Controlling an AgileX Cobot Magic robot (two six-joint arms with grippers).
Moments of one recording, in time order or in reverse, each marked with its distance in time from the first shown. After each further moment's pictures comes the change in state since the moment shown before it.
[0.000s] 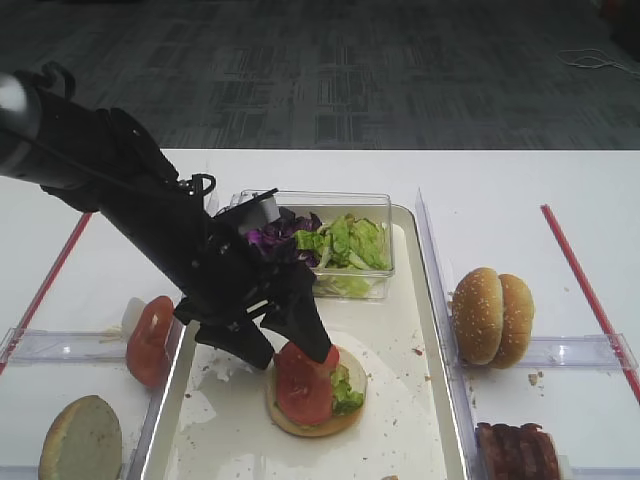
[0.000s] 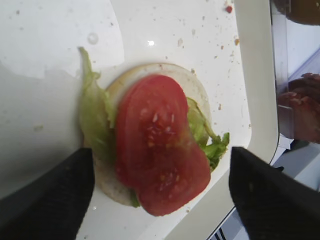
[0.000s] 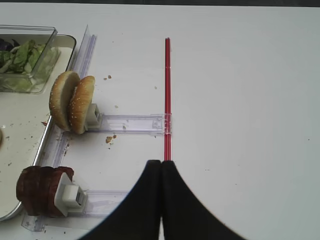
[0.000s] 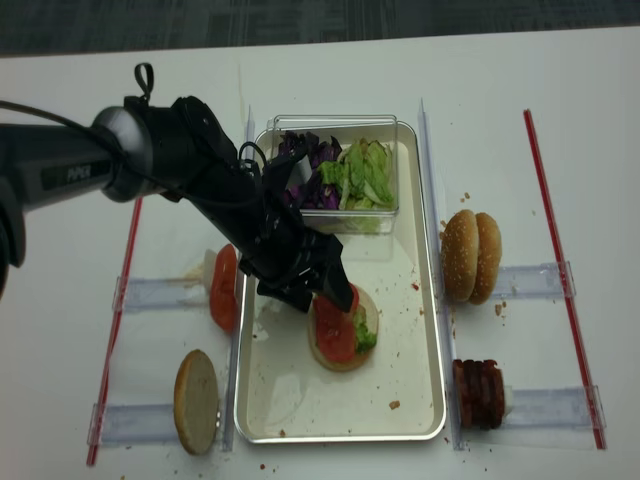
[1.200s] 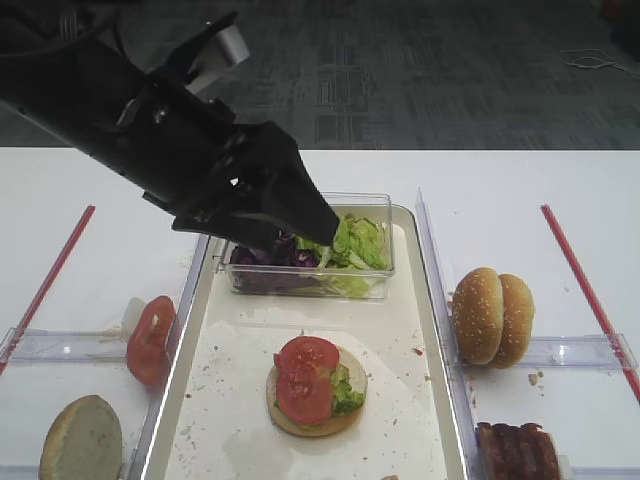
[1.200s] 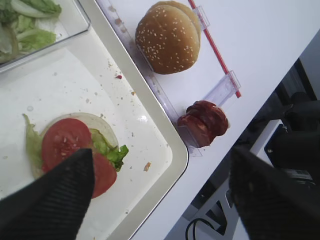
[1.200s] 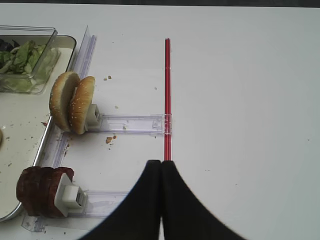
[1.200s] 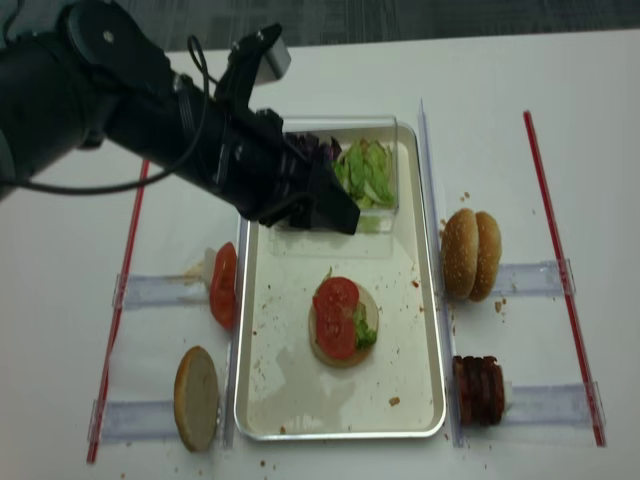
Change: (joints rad) left arm 0.000 -0.400 -0.002 0.009 0.017 -0.026; right arm 0.000 0.000 0.000 0.000 0.000 0.002
